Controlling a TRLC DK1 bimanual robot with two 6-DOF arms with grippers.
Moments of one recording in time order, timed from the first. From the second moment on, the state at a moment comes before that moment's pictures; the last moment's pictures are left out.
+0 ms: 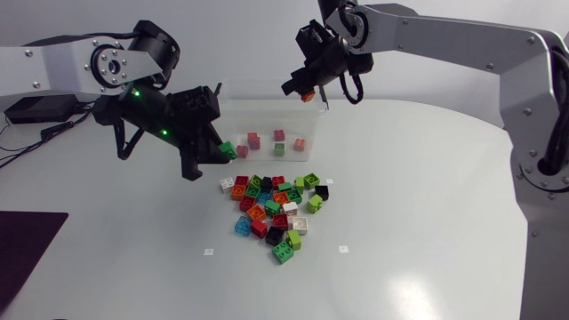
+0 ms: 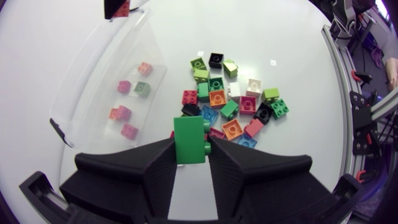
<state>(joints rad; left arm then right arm) -0.29 1.69 1.35 -0.72 0.38 0.98 0.41 2.20 2.06 -0.55 -0.05 -0.25</state>
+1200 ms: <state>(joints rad) -0.23 2.08 1.82 -0.38 0.38 0.53 0.41 1.85 1.59 -0.43 -0.06 -0.25</state>
